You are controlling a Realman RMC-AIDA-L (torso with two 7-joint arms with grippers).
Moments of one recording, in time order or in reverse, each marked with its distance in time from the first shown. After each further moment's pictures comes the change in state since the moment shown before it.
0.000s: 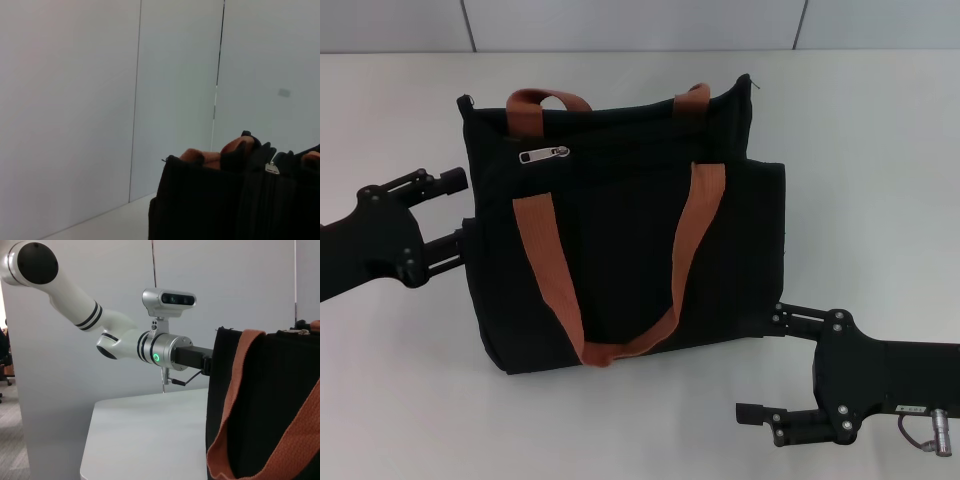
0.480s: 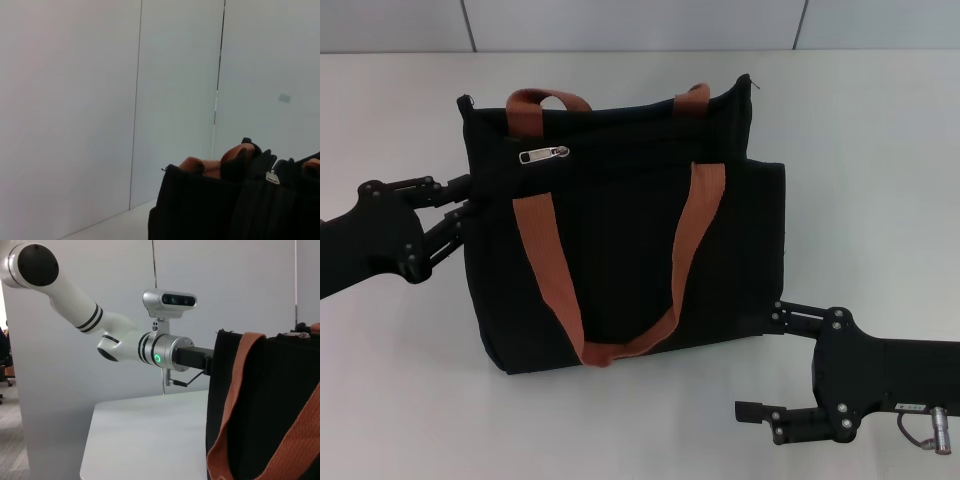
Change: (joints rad) left arm -0.003 -0.010 -0.009 0.007 -0.003 0.000 0.000; right arm 0.003 0.000 0.000 0.000 0.003 -0.003 0.000
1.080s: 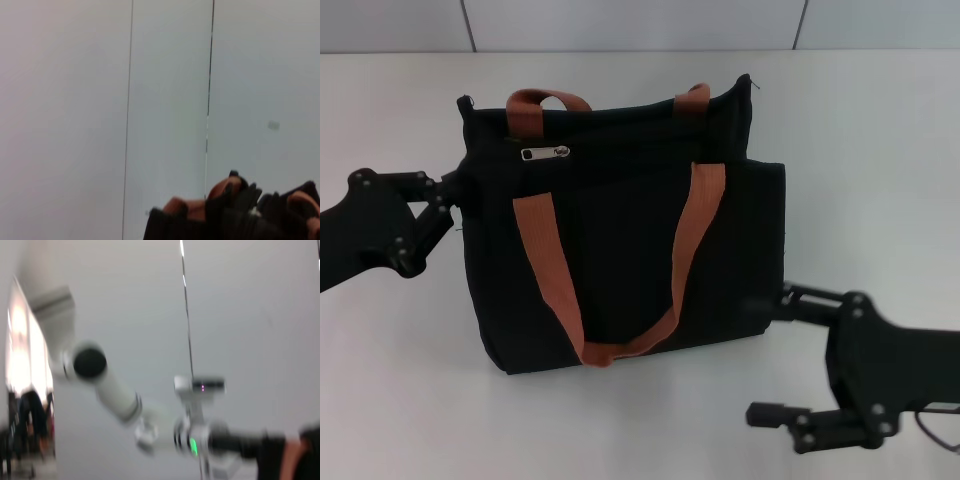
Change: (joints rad) left arm 0.006 -0.009 -0.045 0.003 -0.009 0.078 0.029; right arm 0.012 0.000 0.014 0.010 0.087 -0.224 0.023
